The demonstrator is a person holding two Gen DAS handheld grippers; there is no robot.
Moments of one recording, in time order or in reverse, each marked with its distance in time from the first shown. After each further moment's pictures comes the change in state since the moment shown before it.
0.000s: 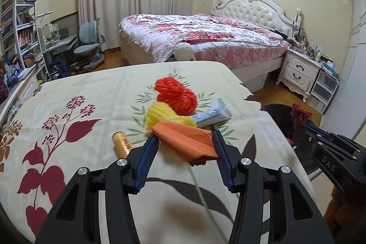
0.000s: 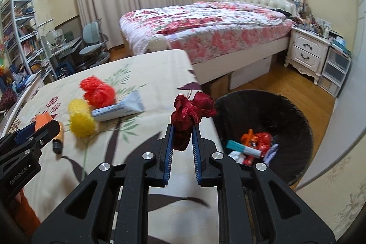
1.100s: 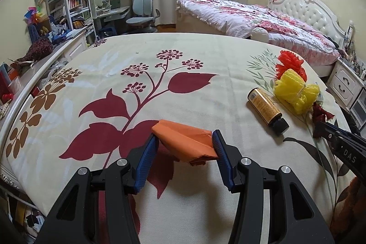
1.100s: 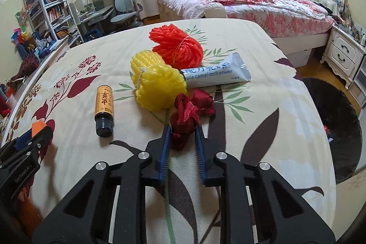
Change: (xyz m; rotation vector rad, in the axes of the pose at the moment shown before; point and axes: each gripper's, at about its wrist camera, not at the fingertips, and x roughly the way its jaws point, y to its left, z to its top) left arm -0.015 0.151 -0.060 -0.197 0.106 0.276; right arm 0.041 0.129 -0.030 -0.135 0.162 0.179
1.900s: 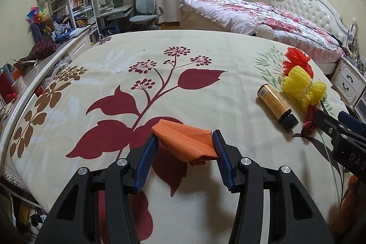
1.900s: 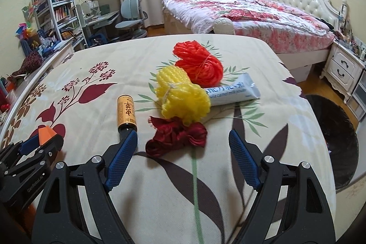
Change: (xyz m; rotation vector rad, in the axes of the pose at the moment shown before) left arm 0.002 0.010 -0.004 -0.002 0.015 0.035; right arm -0.003 0.038 0.007 -0.060 -0.067 -0.020
